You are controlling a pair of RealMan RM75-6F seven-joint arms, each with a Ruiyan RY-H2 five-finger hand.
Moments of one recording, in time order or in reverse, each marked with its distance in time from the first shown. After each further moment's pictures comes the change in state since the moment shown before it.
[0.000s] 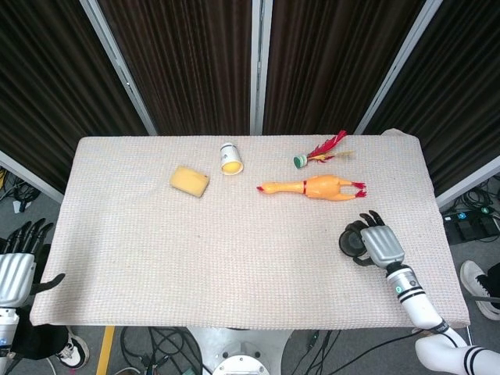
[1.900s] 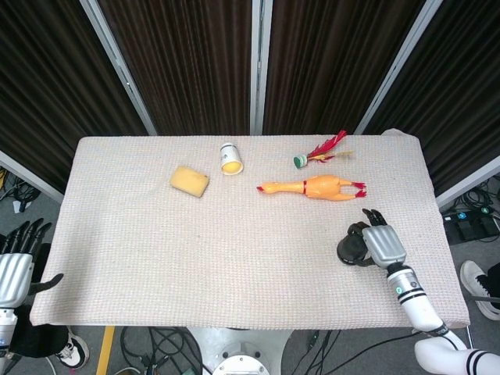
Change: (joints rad) left arm 0.001 0.004 -0.002 0.000 0.003 0.004 -0.007; right arm -0.018 0.035 0.034 -0.087 0.038 0.014 -0.065
